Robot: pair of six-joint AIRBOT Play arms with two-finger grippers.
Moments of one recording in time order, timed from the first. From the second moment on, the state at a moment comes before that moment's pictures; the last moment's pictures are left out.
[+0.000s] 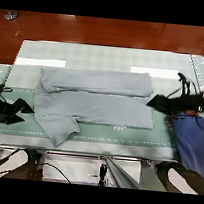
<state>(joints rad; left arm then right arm) 0.62 -1.11 0.63 1.19 -1.31 -1.42 -0.13 -1.02 0.71 -0.96 1.18 1.39</state>
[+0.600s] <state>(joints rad) 0.51 -1.05 0.43 0.90 -1.18 -1.28 -0.14 -0.86 0.51 -0.79 1.07 1.35</state>
